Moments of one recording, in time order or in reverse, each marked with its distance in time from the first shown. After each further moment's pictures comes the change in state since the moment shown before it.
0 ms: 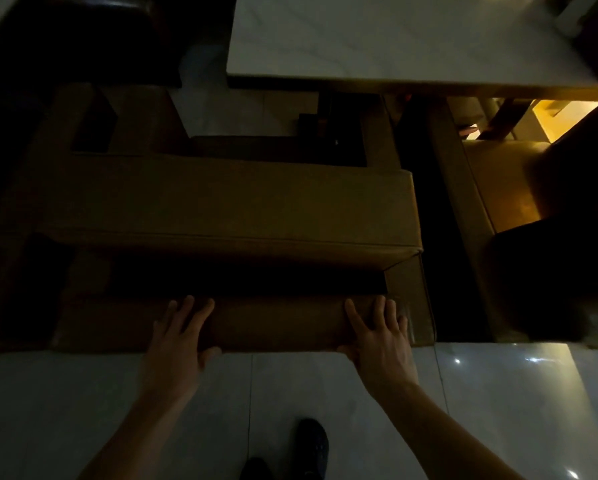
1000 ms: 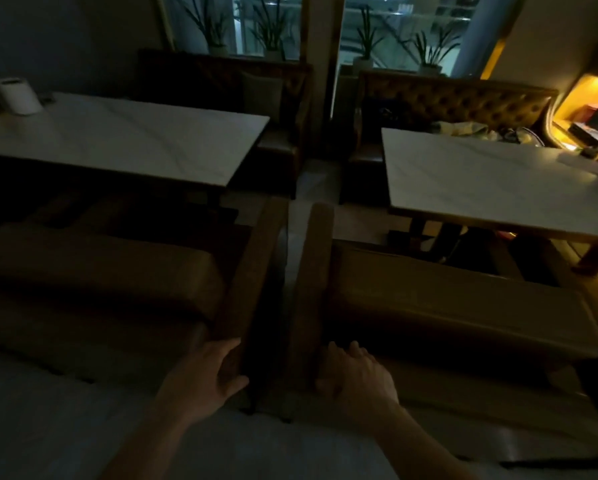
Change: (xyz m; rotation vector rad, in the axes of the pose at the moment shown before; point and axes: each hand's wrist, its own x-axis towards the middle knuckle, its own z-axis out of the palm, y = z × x) left_hand -0.104 -0.377 -0.238 -0.242 0.040 -0.010; right_hand -0.072 -0.480 -0.095 0.117 -0.049 -0.207
